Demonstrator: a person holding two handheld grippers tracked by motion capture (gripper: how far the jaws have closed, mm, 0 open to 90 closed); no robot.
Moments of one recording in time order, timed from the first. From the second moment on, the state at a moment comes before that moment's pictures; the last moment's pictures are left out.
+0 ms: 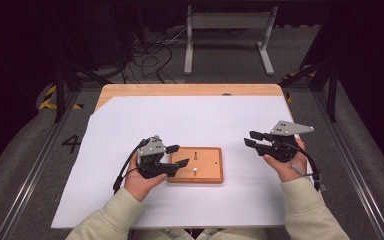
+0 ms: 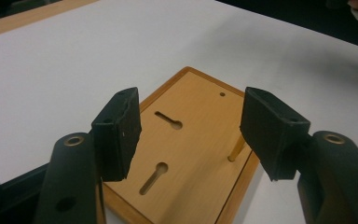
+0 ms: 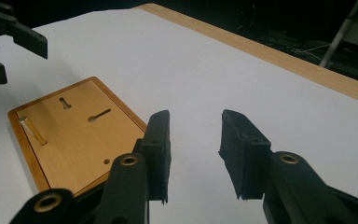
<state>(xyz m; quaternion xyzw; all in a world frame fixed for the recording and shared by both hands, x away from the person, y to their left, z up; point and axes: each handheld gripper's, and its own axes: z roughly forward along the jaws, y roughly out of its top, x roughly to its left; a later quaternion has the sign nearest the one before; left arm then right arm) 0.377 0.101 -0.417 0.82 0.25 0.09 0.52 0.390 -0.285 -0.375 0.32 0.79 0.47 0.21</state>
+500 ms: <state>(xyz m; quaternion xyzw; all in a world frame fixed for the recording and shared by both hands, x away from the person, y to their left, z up) 0.374 0.078 -0.435 0.83 0.20 0.05 0.51 0.386 -0.288 -0.378 0.32 0.79 0.47 0.20</state>
